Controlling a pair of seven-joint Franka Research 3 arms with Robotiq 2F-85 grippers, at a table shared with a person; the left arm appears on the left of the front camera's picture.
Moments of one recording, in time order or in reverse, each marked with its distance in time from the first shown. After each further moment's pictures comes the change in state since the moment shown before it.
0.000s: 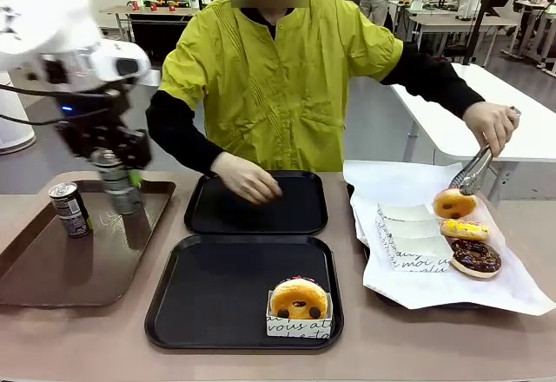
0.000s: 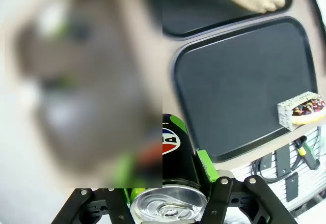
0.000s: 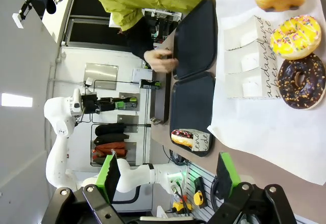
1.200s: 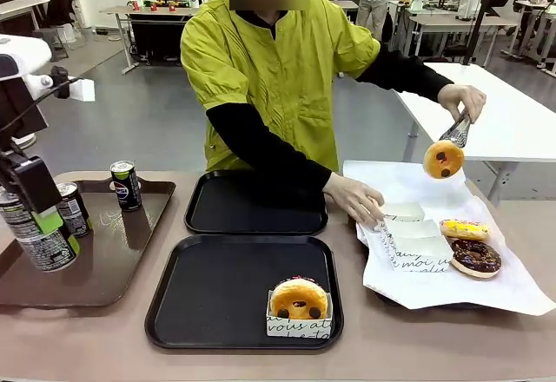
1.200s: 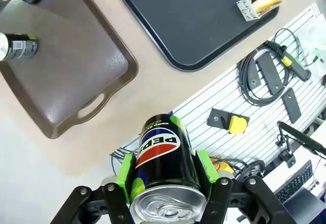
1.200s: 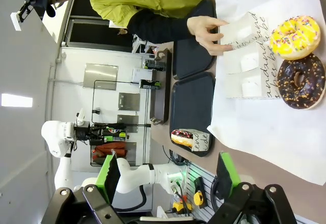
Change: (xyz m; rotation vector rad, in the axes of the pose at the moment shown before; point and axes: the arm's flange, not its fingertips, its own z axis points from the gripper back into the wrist) left arm -0.135 0.032 0.055 -0.160 0.087 -0.231; right arm 0.000 0.000 0.000 -0.001 0.000 -0.001
